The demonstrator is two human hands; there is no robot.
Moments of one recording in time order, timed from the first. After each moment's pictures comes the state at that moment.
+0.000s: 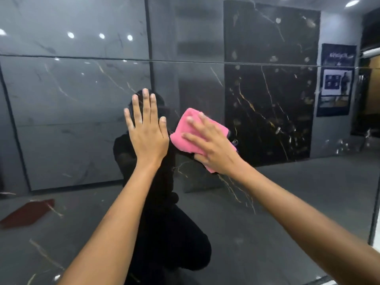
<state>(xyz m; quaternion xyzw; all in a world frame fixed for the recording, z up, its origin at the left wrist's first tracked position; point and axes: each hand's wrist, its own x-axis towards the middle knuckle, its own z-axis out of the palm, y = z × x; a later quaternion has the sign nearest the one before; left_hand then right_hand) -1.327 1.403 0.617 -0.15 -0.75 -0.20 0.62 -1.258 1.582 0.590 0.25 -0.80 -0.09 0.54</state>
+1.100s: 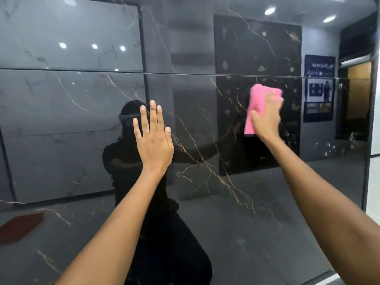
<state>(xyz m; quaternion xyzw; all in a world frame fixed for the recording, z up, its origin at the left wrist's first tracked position) -1.327 1.396 0.613 -0.17 -0.75 -0.19 0.61 -1.233 1.685 0.664 -0.20 -0.75 0.25 0.58</state>
